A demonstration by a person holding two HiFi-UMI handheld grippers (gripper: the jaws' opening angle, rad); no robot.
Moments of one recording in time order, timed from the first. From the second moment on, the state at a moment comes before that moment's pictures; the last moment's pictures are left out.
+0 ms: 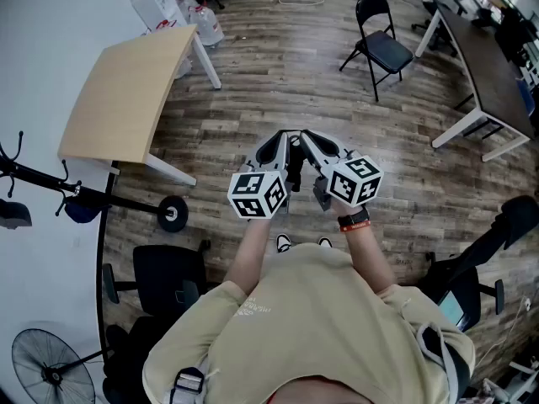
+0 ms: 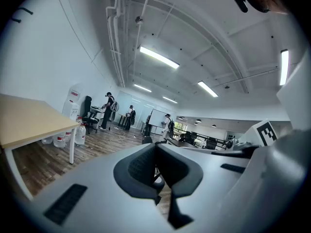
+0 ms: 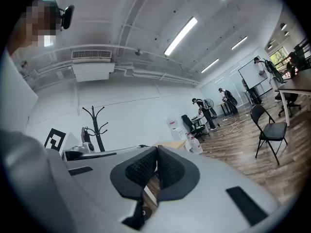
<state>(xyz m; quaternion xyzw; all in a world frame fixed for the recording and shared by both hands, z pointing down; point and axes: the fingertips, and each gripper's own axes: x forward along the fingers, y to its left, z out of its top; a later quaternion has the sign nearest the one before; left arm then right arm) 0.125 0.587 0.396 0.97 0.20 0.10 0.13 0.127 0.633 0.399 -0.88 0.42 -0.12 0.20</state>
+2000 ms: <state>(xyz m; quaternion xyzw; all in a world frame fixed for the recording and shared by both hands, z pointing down) 0.087 0.015 0.429 0.95 -0.23 0.04 0.21 0.122 0.026 0.428 -0.62 0.74 -0.23 0.11</state>
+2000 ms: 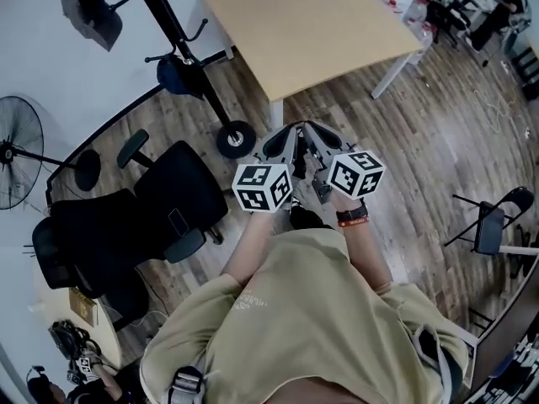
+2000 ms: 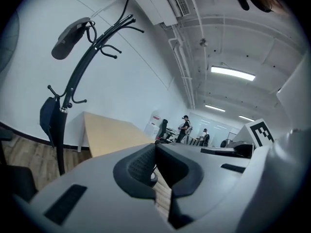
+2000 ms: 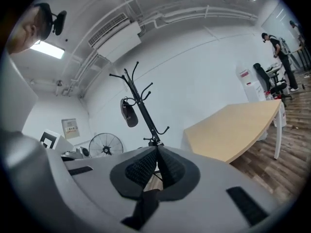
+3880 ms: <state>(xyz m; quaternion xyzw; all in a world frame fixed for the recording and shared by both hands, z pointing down) 0.001 -0.260 0.452 0.84 -0.49 0.01 0.22 0.035 -0.269 0.453 -0.37 0.88 -0.29 0.03</state>
